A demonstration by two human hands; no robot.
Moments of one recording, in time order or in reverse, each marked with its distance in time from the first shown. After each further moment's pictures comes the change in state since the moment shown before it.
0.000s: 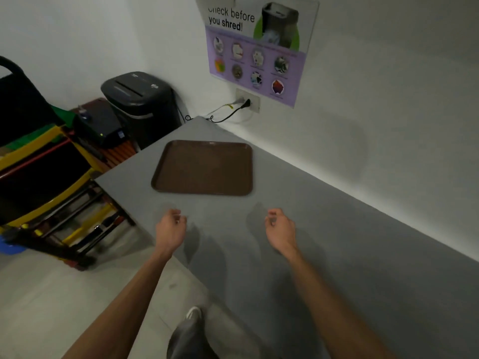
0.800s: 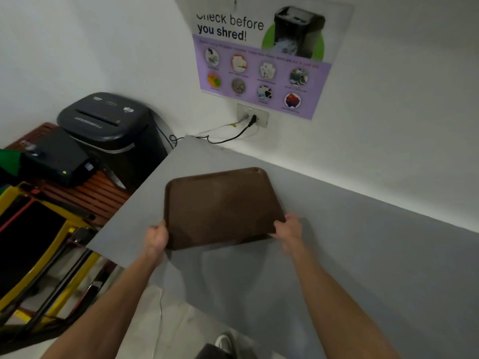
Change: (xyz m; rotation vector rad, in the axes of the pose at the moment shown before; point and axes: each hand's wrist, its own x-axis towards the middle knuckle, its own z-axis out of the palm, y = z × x) left_hand 0.268 -0.019 -0.061 -0.203 -0.171 -0.393; right_hand 0.125 -0.088 0.107 0.479 0.147 0.616
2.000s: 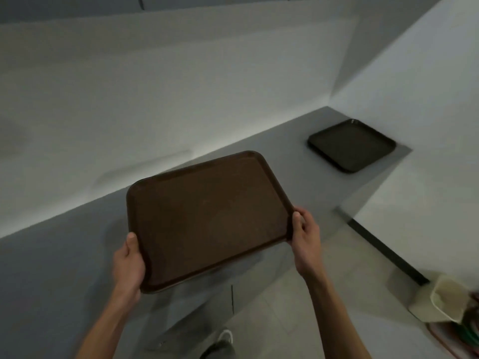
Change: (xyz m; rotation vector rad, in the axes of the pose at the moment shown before) left_hand -0.576 -0.110 0.371 0.221 -0.716 0.681; right_hand -0.337 0.365 -0.647 0.573 0.968 -0.266
